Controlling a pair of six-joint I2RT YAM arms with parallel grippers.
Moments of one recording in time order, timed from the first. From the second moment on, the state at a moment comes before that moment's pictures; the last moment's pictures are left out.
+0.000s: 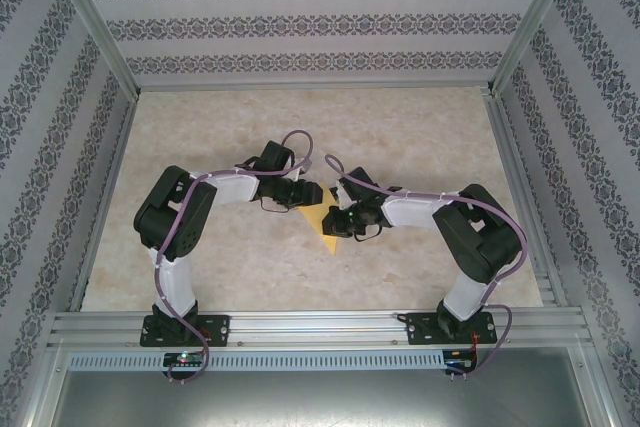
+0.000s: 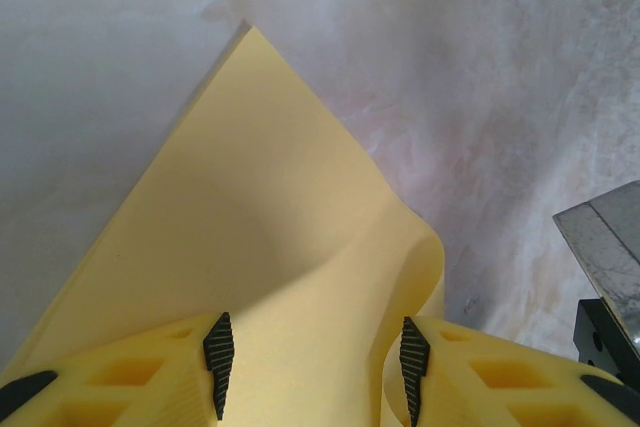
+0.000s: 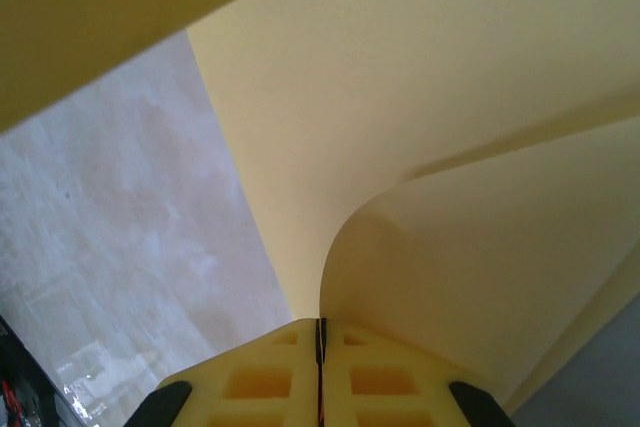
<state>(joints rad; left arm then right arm) -0.46 1.93 1.08 -0.14 0.59 -0.50 0.63 1.73 0.83 -0.18 -0.49 0.65</state>
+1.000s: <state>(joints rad) -0.46 1.93 1.07 -0.13 0.61 -0.50 0.63 1.75 0.84 -0.18 -0.49 0.66</state>
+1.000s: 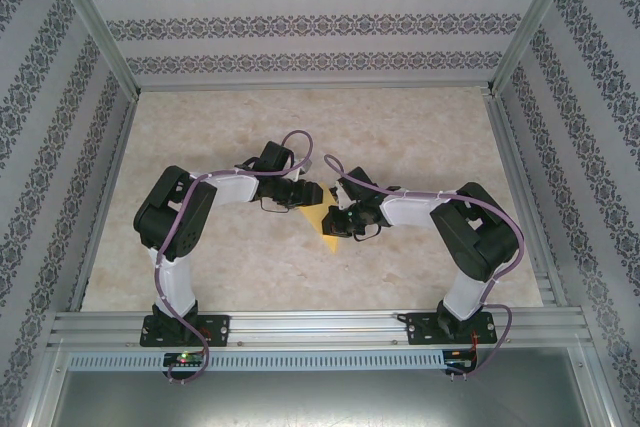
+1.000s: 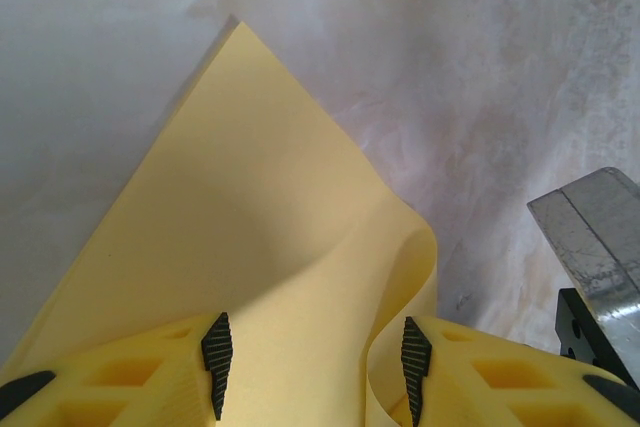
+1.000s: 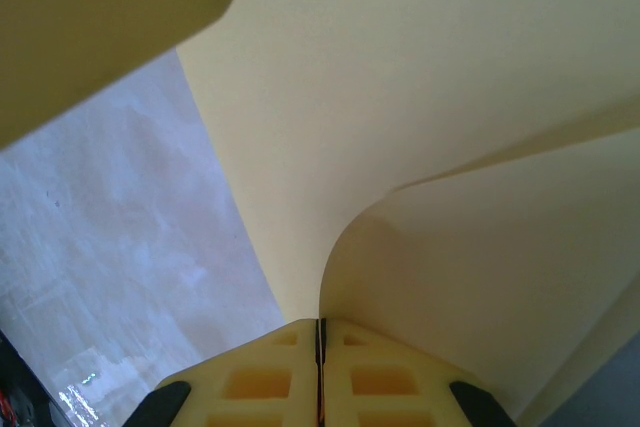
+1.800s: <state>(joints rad) -0.46 1.94 1.07 -0.12 0.63 -0.50 0.63 1.75 0.83 -0.17 -0.47 0.68</state>
